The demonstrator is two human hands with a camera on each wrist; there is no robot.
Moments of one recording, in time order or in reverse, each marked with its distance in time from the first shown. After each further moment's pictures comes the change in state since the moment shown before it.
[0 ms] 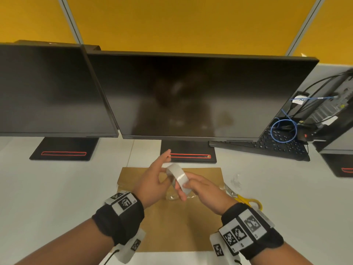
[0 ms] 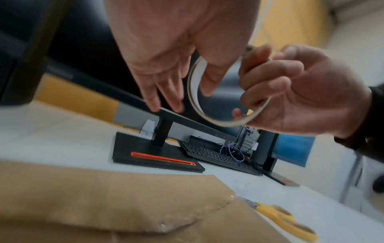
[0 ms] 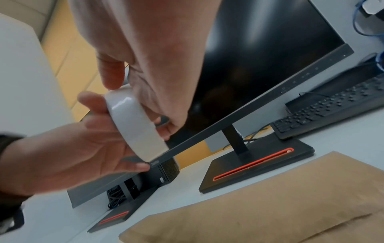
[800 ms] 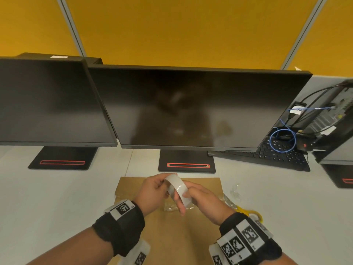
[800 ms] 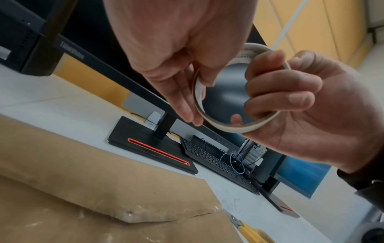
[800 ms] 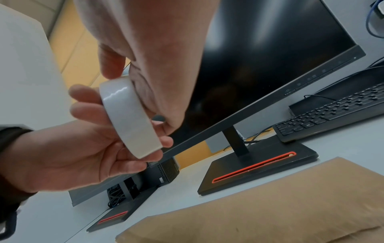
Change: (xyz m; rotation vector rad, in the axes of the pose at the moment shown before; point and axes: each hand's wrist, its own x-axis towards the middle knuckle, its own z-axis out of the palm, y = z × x) left_hand 0.008 0.011 0.008 -0.323 0.014 -0.206; right_hand 0.004 -0.002 -0.006 0.057 -0.037 -0.031
